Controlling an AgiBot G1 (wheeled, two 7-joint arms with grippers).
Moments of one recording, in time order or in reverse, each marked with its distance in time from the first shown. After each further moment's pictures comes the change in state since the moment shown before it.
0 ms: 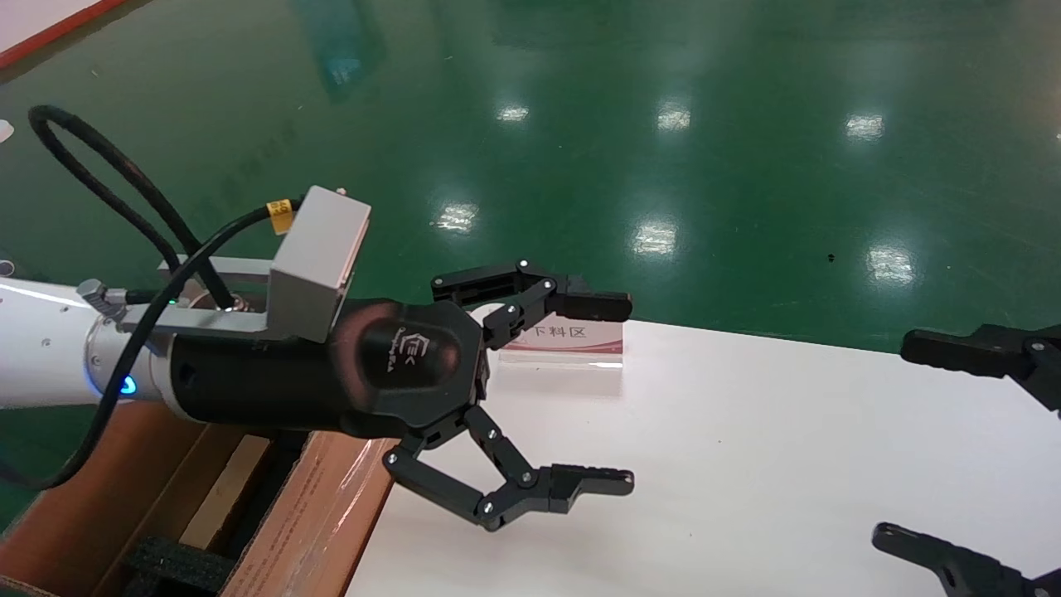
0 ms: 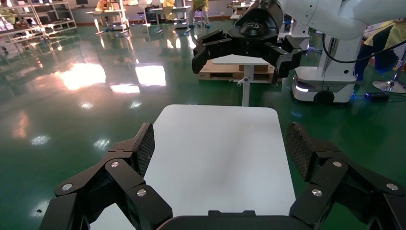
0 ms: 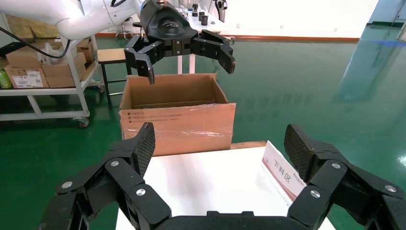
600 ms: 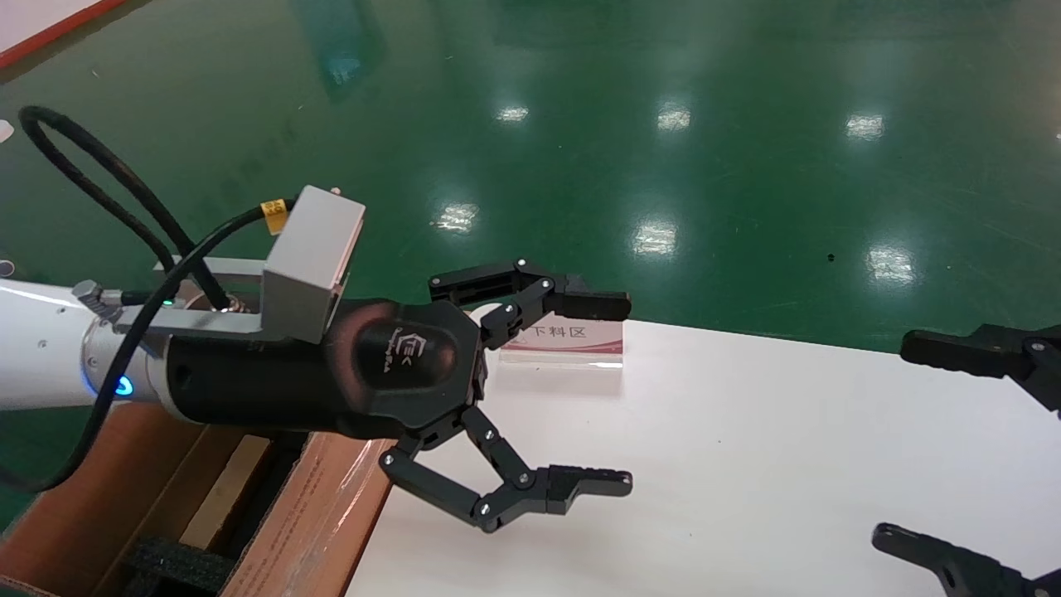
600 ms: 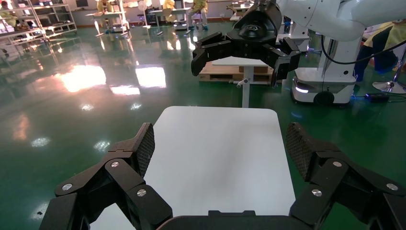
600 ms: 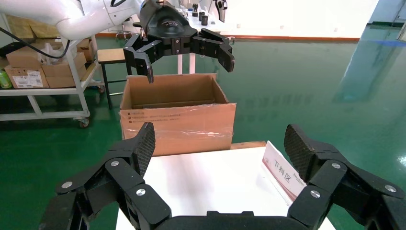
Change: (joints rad) left arm 0.005 0.000 -0.007 0.001 -0.004 0.003 0.005; right arm 0.000 0.000 0.000 0.000 0.000 0.000 0.000
